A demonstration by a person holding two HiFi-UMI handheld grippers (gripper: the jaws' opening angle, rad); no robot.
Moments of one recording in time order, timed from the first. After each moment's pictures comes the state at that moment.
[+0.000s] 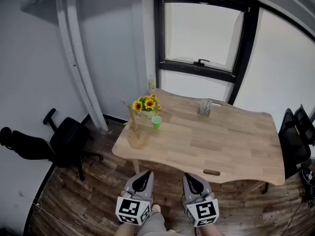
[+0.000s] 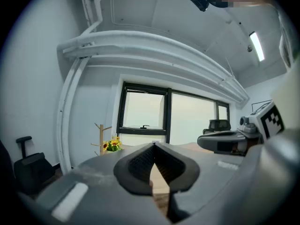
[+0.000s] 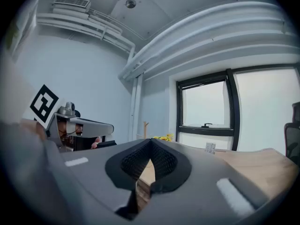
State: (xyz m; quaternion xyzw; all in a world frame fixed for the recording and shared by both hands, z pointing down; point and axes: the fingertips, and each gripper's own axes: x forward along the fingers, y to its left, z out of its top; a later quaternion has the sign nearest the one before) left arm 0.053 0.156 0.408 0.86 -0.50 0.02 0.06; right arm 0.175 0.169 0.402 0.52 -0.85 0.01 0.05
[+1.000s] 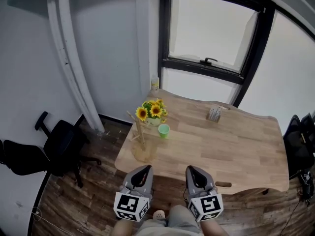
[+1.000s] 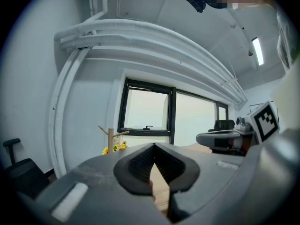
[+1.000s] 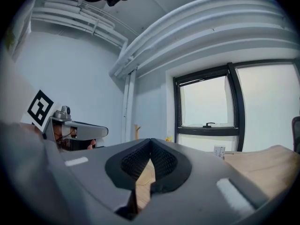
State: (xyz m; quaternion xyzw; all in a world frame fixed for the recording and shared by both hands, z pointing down) left arm -0.026 0.005 0.414 0.88 -0.48 0.02 0.05; right arm 0.107 0.017 0.405 0.55 -0.83 0.02 0.04
